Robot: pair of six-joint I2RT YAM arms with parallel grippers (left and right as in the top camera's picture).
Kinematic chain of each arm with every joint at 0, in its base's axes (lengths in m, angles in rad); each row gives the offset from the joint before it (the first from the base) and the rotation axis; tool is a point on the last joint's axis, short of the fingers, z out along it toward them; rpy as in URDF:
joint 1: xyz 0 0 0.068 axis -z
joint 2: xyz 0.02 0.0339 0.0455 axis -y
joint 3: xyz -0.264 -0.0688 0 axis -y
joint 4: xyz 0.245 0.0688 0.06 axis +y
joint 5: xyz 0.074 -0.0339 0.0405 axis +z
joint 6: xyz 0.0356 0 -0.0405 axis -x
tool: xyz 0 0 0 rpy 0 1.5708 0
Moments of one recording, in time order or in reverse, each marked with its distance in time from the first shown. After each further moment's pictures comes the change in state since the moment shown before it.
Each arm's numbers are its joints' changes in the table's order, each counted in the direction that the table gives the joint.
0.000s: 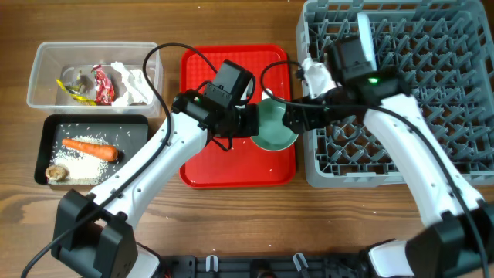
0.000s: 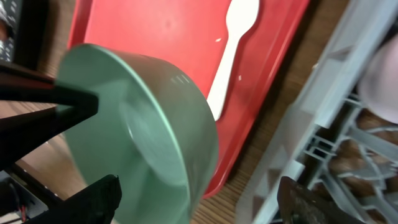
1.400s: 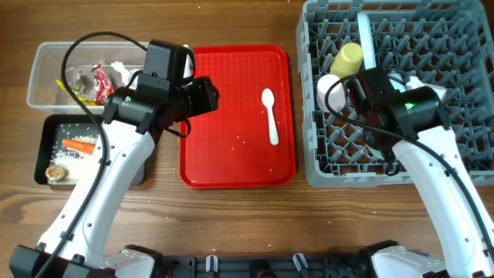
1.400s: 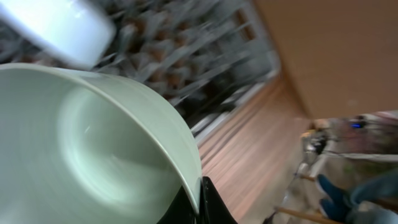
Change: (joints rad) left arm -0.250 0.188 0.028 0.037 0.050 0.007; right arm 0.024 0.213 -0.007 0.550 -1.155 -0.809
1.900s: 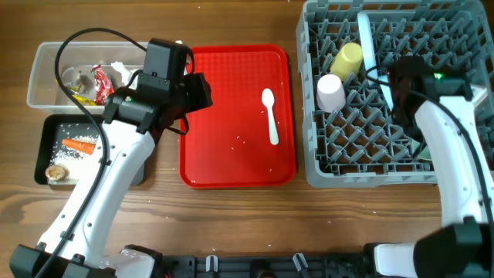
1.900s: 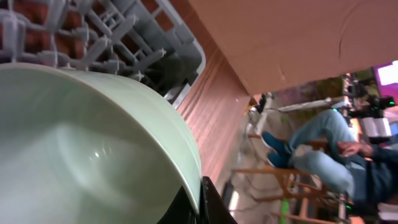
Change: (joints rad) left arm -0.001 -0.001 0.000 -0.026 0.114 0.000; right arm 0.300 -0.173 0.000 -0.021 -0.119 0.042
